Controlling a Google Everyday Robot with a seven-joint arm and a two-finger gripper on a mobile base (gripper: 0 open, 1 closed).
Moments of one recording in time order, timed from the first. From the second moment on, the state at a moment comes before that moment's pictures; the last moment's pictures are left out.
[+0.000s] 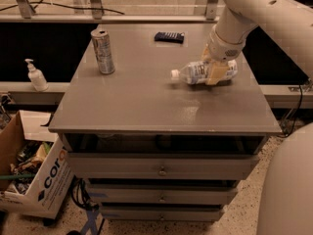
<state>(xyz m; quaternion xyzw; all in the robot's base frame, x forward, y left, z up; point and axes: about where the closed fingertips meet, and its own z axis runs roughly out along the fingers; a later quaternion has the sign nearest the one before) 0.676 -0.177 0.835 -0.75 0.64 -0.05 0.14</state>
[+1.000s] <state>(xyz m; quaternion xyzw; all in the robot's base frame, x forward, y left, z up) 0.663 -0.169 0.828 -0.78 0.62 0.01 0.13</state>
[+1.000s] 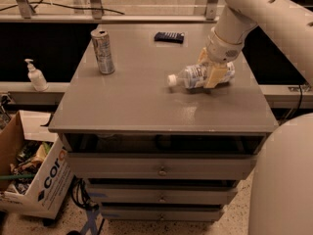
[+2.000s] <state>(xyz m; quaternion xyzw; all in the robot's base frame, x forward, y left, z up) 0.671 -0.165 0.859 -0.72 0.65 0.11 0.21</state>
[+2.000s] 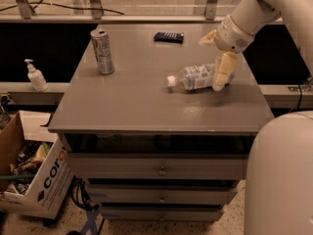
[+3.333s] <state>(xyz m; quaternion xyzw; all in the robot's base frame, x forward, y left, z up) 0.658 -0.239 0.921 -0.50 0.71 0.29 0.41</state>
